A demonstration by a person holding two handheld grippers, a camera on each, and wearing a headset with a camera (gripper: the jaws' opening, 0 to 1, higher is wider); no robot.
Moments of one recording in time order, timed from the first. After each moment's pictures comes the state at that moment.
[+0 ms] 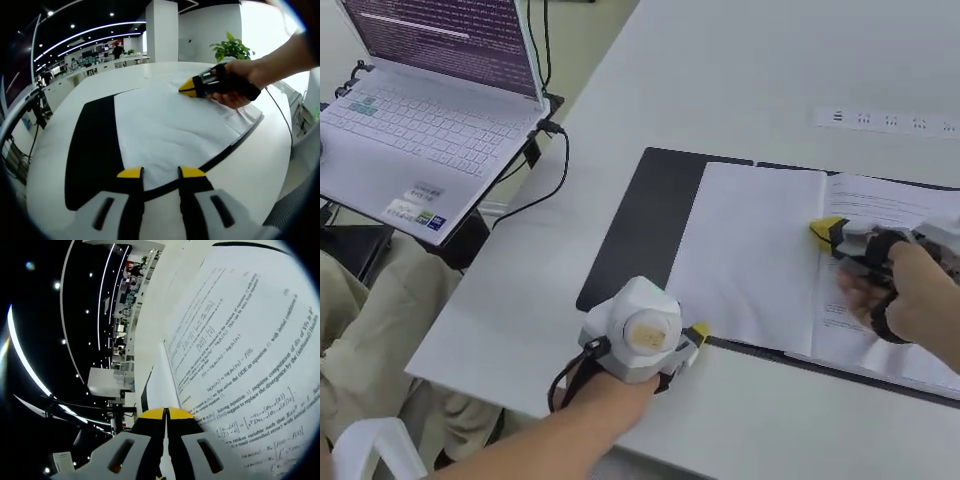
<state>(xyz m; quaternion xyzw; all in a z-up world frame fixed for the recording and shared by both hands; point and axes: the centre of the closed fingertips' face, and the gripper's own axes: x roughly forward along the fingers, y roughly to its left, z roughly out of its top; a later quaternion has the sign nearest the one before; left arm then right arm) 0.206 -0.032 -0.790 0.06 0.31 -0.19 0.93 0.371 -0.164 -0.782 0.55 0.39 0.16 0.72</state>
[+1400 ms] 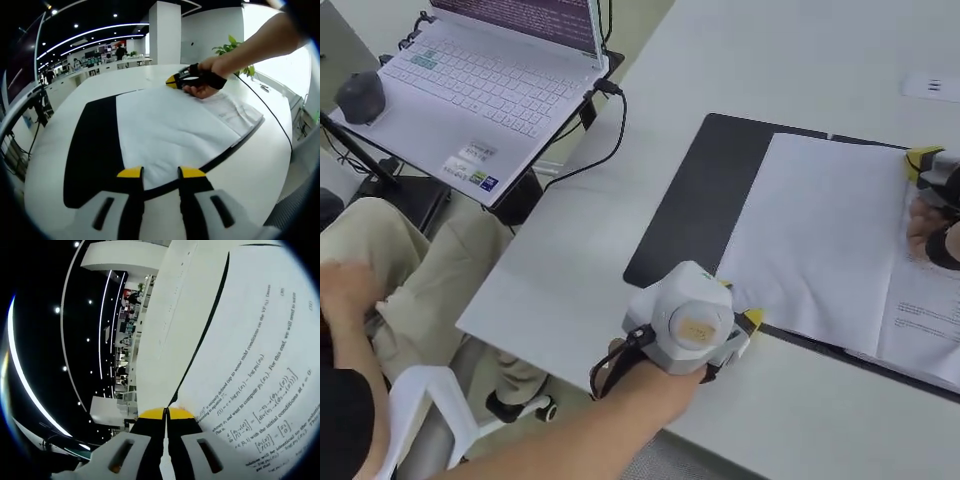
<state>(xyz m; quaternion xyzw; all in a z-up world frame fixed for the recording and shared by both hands) 0.207 -0.030 -0.792 0.04 0.30 -0.18 0.94 0.473 -0.171 -0.782 0.59 0.30 0.09 0.74</state>
